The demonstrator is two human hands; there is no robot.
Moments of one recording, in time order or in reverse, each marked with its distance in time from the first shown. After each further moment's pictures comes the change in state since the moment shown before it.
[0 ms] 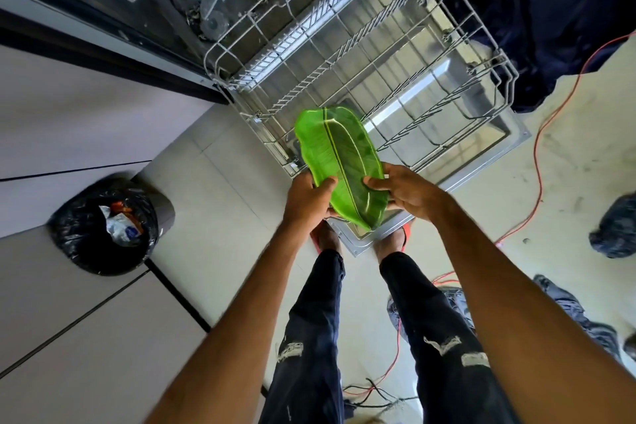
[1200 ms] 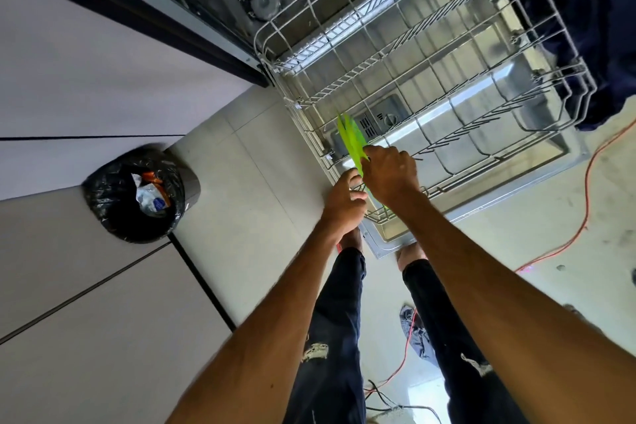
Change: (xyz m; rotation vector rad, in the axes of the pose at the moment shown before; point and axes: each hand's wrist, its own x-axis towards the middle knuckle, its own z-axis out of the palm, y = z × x) left_hand 0.031 -0.046 -0.004 -0.006 -0.124 -0.033; right_hand 0.047 -0.034 0.101 -1.484 0.500 -0.424
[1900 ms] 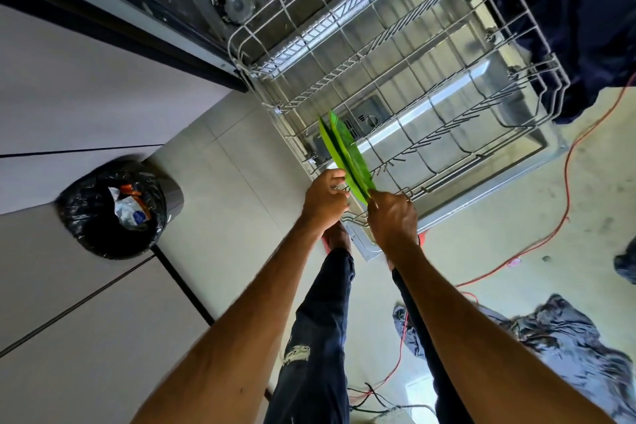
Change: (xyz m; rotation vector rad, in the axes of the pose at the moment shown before) left_hand 0.013 0.010 -0.006 0.063 0.065 0.014; right_hand -0.068 0.020 0.055 0.338 0.105 0.239
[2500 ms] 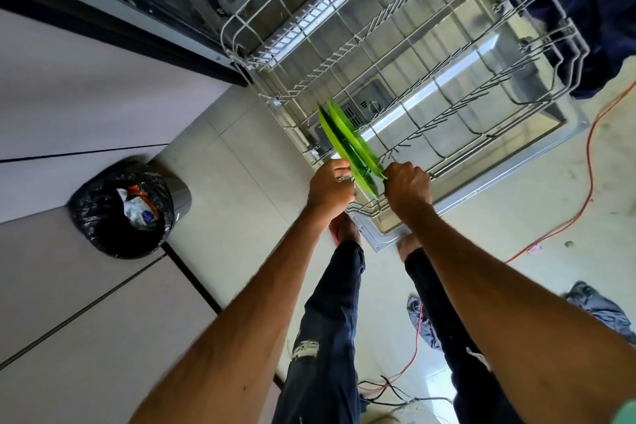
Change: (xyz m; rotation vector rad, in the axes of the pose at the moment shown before) left_hand 0.008 -0.004 0.011 0.042 0.038 -0.019; right_hand 0.046 0.032 0.011 -0.225 -0.140 0.015
